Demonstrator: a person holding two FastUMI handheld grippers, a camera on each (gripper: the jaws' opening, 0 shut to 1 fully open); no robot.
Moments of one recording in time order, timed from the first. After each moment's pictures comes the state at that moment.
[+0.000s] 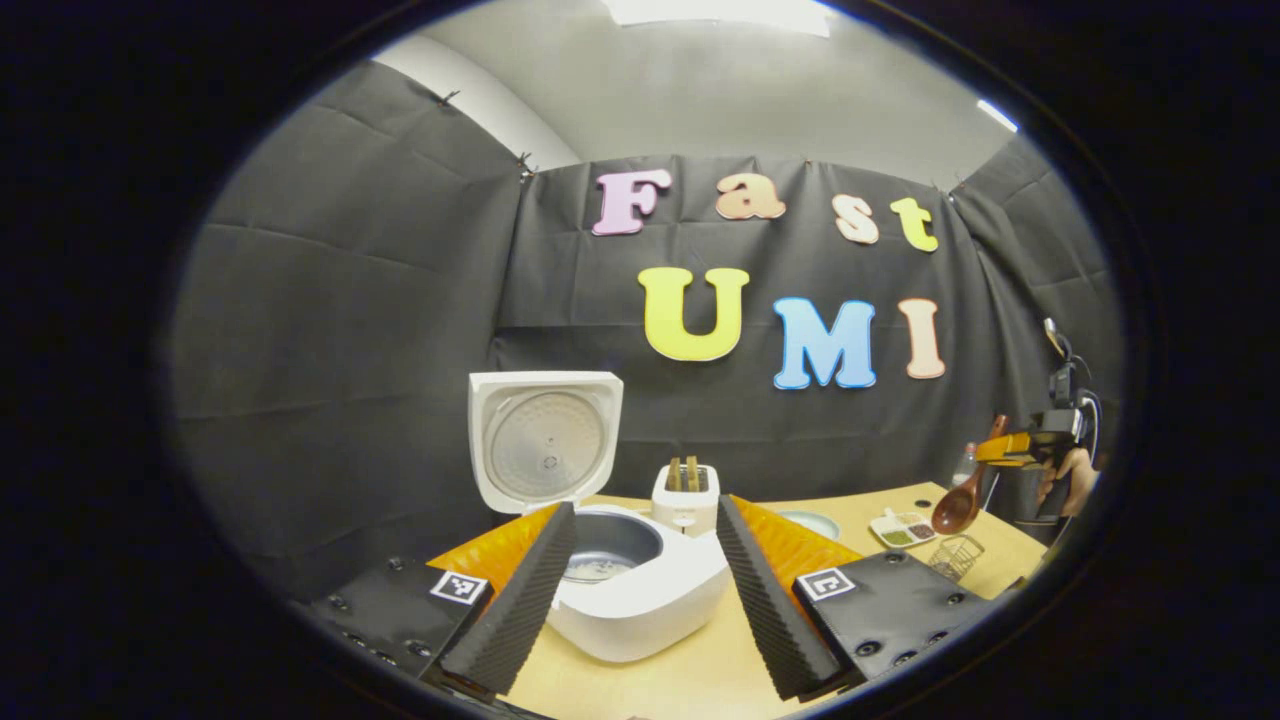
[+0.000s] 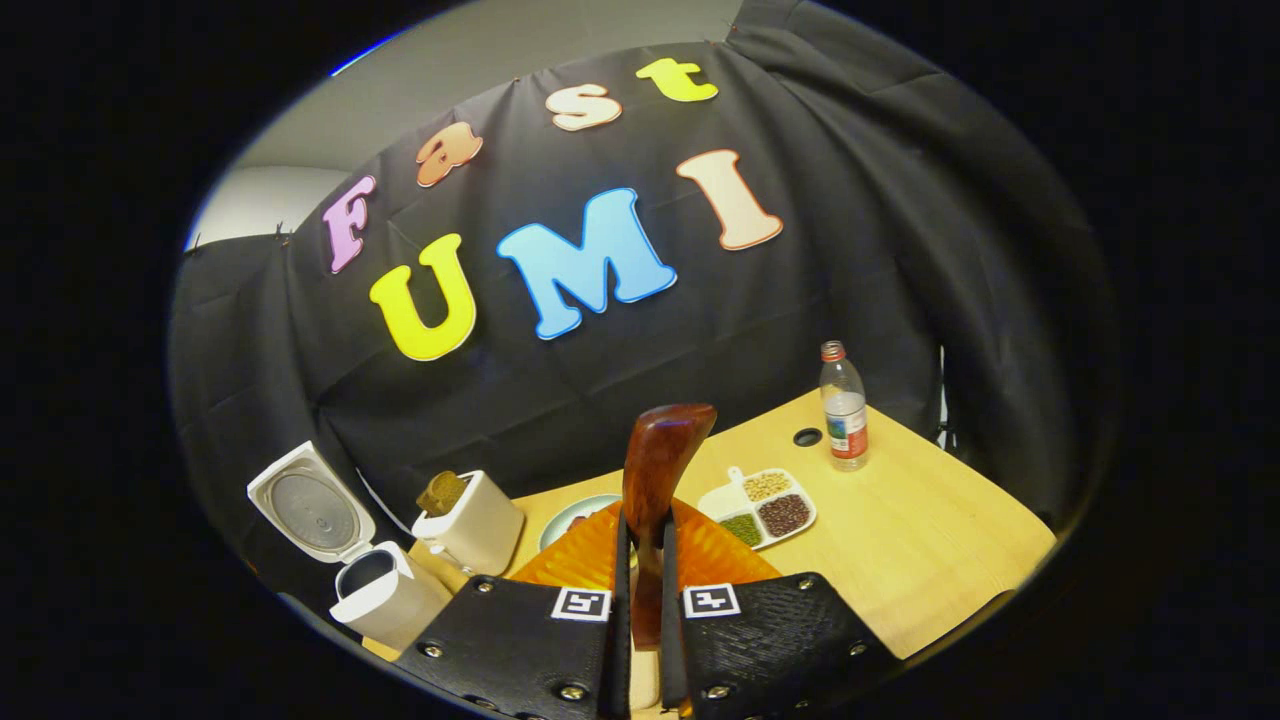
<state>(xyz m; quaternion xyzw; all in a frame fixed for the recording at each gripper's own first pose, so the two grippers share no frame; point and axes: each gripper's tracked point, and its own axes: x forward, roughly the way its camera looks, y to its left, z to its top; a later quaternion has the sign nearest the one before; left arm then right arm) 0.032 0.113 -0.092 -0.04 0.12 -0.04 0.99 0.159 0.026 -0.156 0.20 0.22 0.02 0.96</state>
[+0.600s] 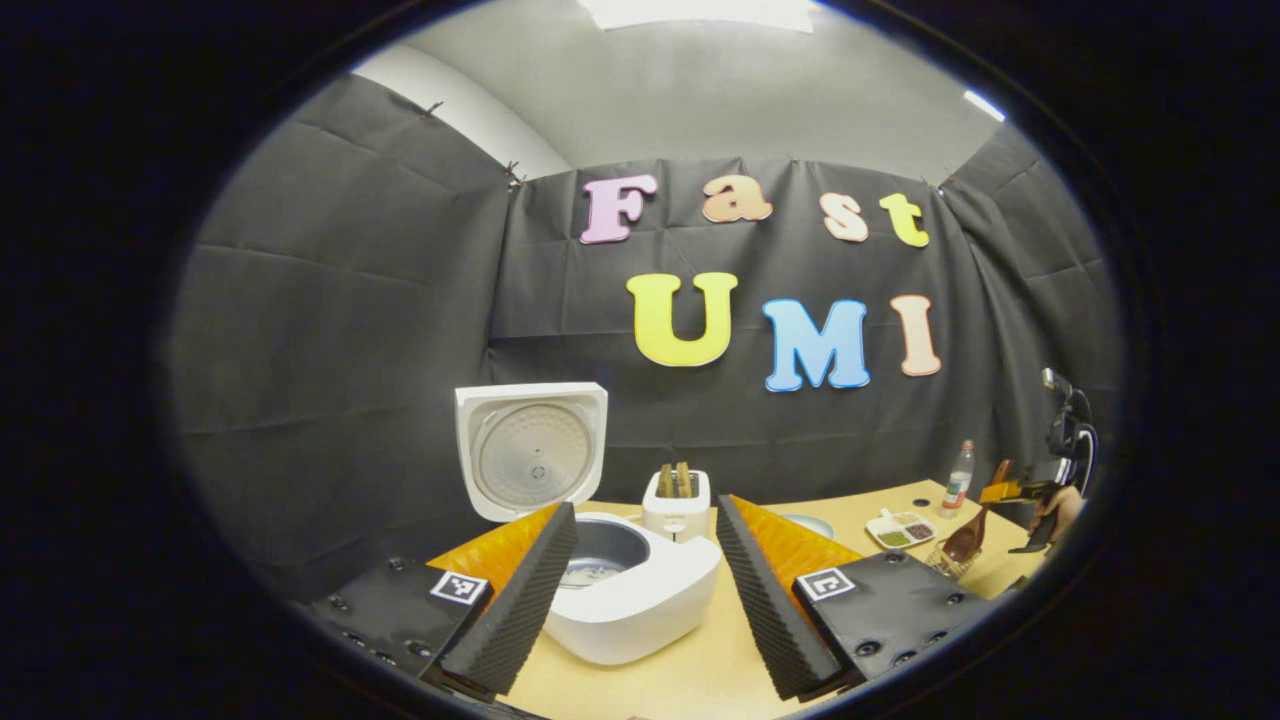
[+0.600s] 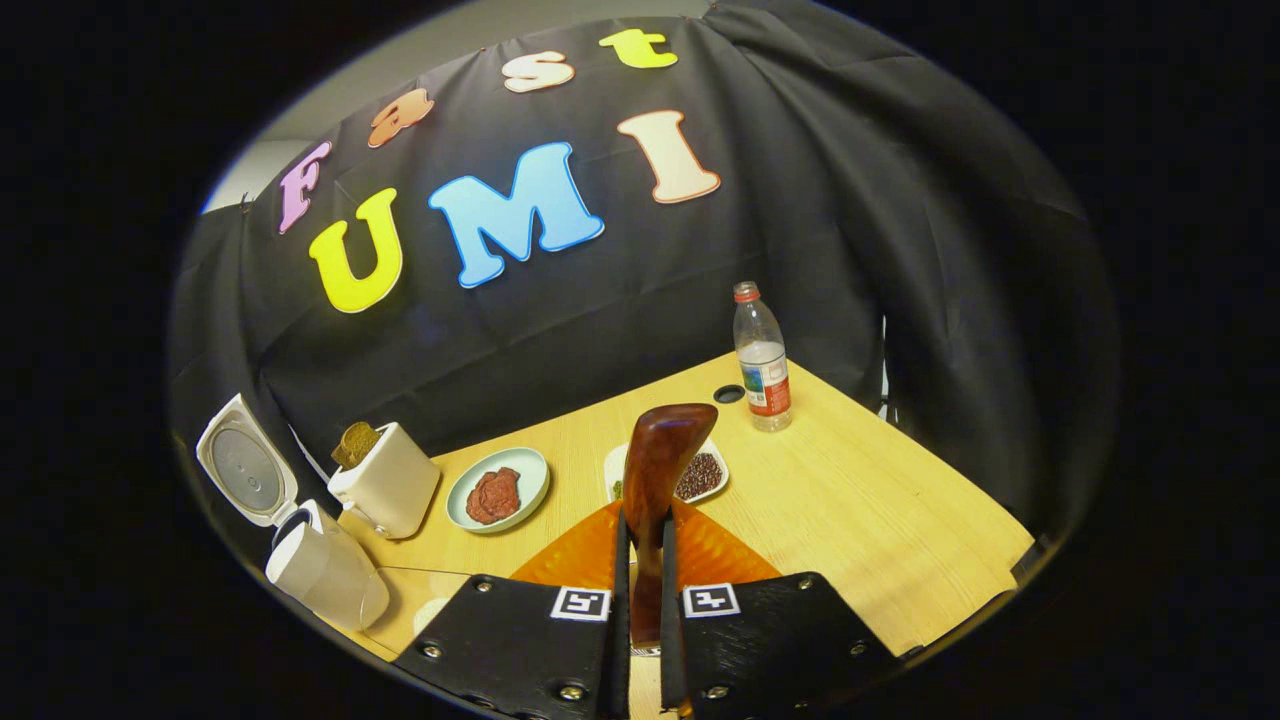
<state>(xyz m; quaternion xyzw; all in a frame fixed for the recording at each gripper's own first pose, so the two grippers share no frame) 0.027 0.092 -0.079 -0.02 0.11 -0.03 0.99 0.141 -0.017 -0.242 0.17 0.29 -0.03 0.94</state>
